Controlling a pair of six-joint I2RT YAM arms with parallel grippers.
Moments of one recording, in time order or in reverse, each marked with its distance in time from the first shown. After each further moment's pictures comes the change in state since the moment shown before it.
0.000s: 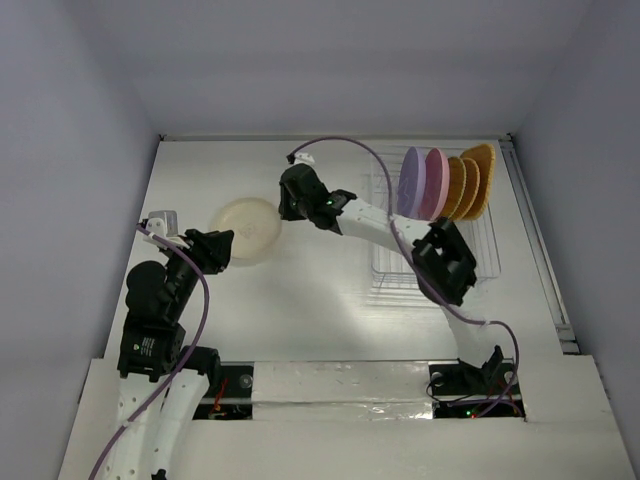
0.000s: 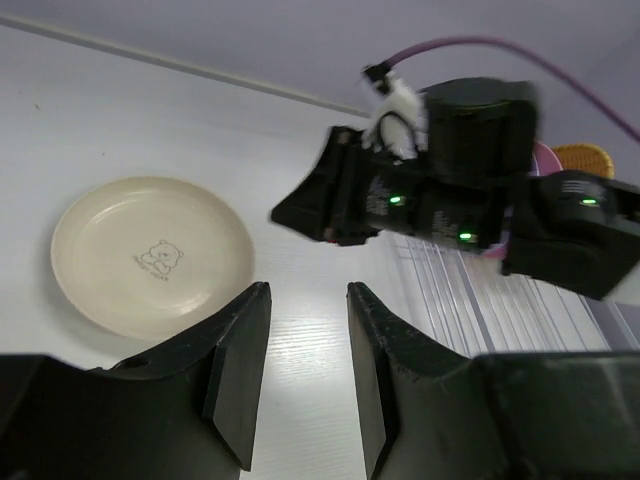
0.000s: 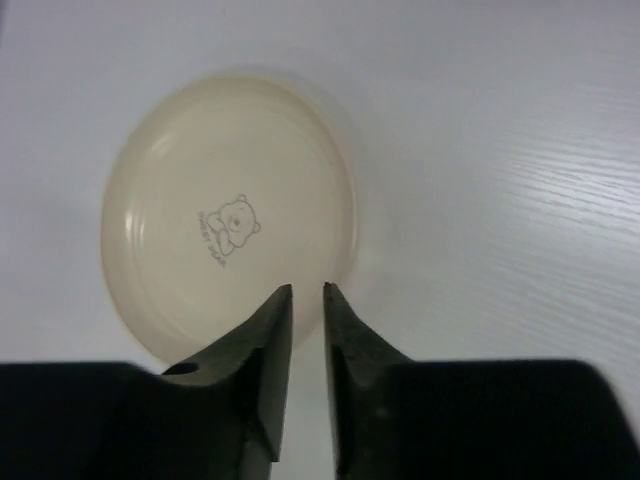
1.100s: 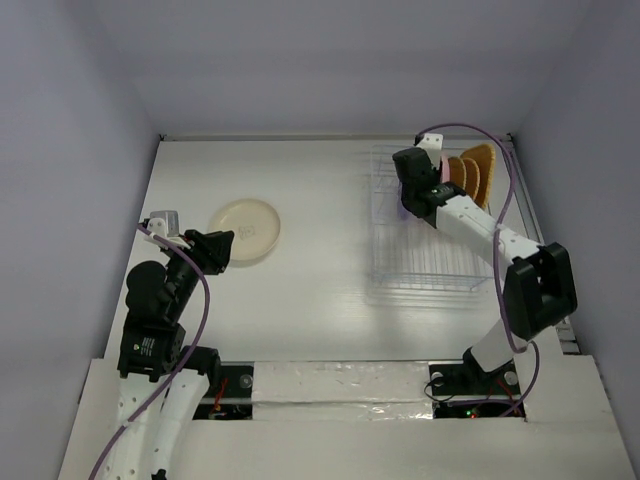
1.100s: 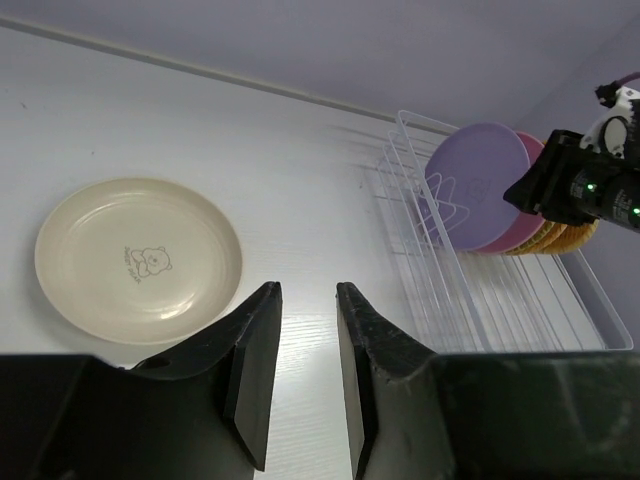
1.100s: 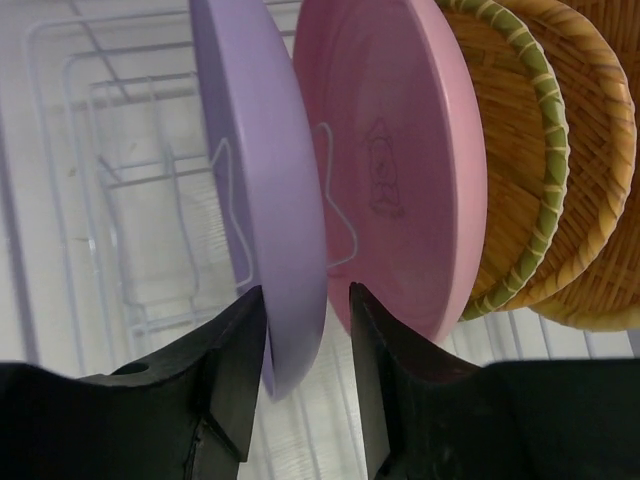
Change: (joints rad) left arm 0.000 0.000 0.000 0.001 0.022 -0.002; right arm -0.393 -0.631 -0.587 -0.105 0.475 -0.274
